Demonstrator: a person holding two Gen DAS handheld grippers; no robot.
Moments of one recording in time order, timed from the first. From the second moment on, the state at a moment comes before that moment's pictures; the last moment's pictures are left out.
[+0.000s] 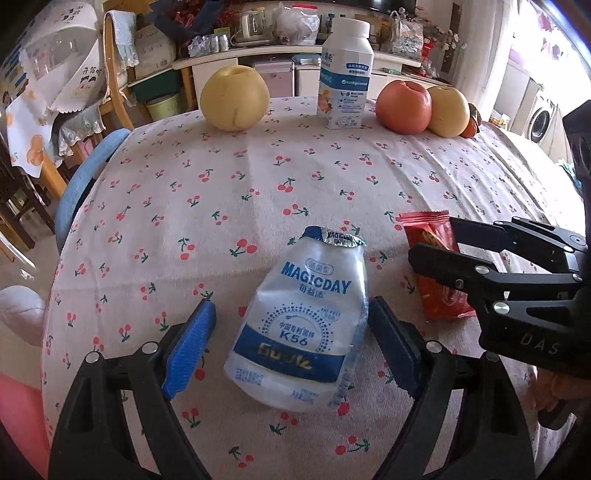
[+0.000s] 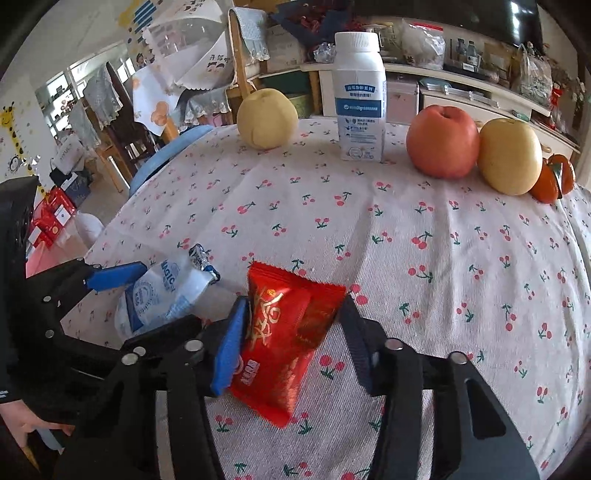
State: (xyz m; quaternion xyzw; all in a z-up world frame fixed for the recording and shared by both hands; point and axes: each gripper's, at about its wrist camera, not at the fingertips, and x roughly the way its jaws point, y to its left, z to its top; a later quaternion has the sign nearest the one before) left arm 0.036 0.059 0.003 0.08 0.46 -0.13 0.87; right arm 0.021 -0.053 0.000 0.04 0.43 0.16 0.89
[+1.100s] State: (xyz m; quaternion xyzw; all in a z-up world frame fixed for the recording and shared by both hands) left arm -0.002 0.085 0.020 0.03 0.43 -0.10 0.90; right arm -0.032 -0.053 0.028 0.02 0.39 0.17 0.91
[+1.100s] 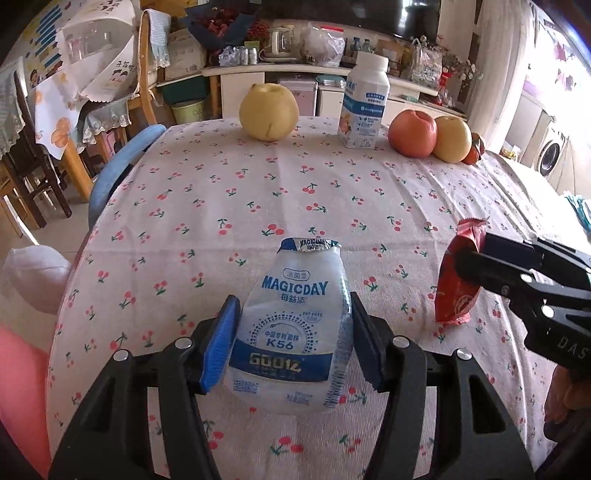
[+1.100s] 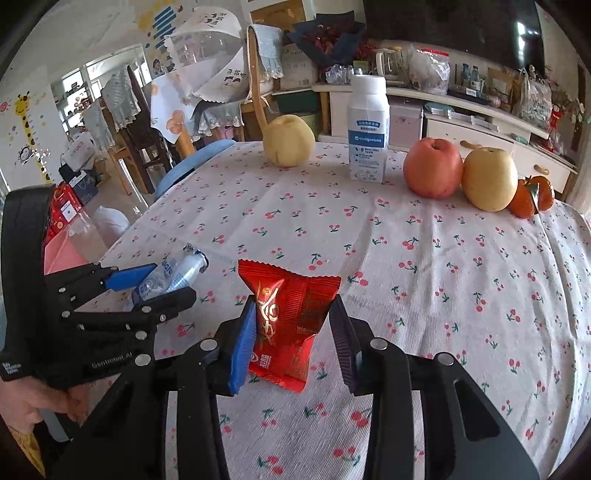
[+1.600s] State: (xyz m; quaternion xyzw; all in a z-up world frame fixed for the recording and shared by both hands) left arm -0.032 0.110 0.047 0.03 0.39 -0.08 0.92; right arm -0.060 -0.035 0.036 0.03 0.38 0.18 0.90
